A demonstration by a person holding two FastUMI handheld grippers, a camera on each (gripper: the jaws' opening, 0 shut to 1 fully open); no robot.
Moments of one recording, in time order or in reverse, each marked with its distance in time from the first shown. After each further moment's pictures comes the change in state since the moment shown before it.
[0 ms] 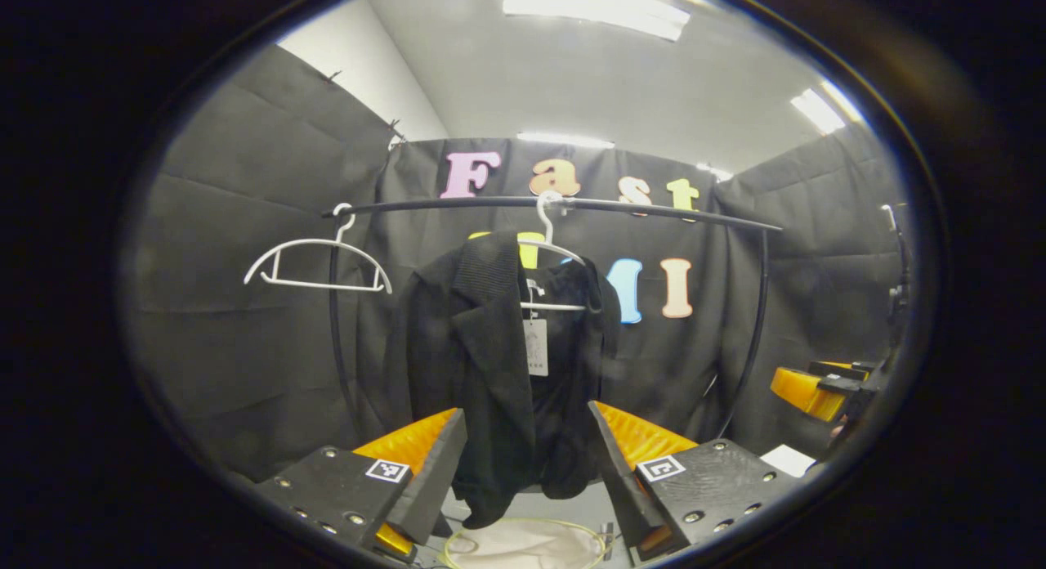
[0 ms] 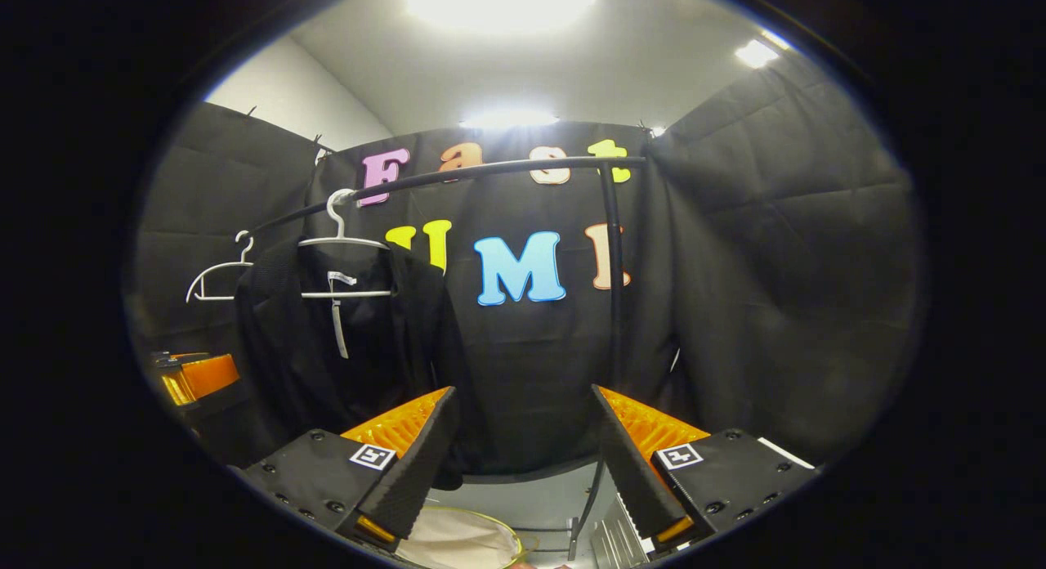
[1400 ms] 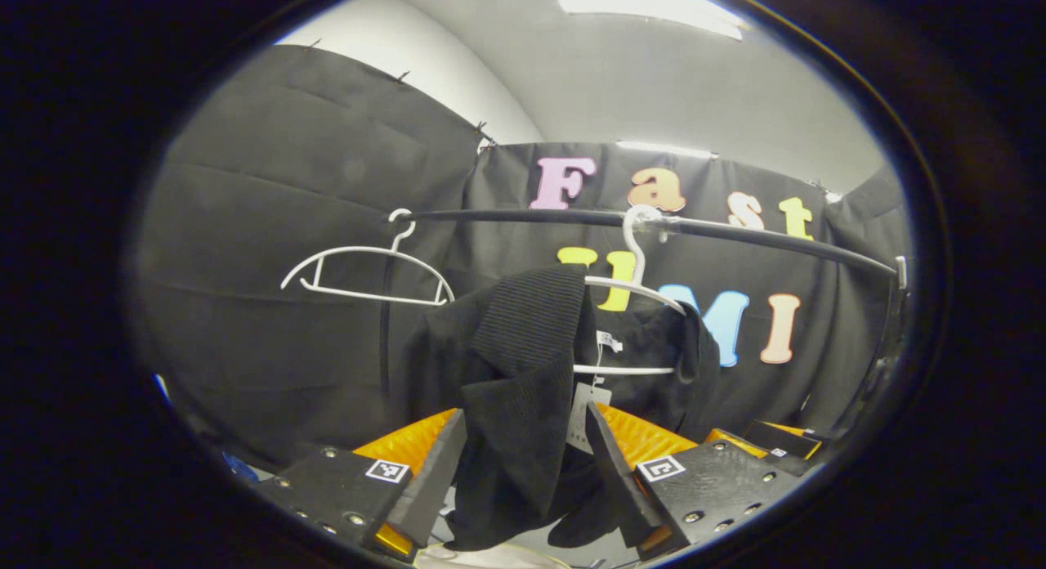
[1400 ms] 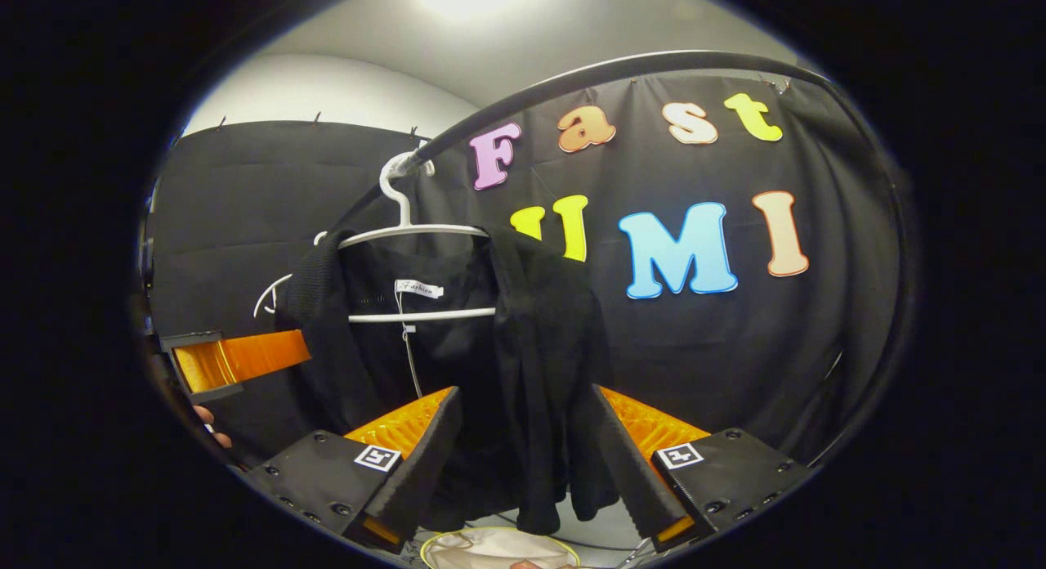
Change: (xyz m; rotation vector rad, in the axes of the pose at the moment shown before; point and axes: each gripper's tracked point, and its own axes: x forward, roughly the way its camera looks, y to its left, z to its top) left arm 0.120 0.022 0.050 -0.112 -0.042 0.400; right arm 0.179 0.145 0.022 0.023 0.071 0.565
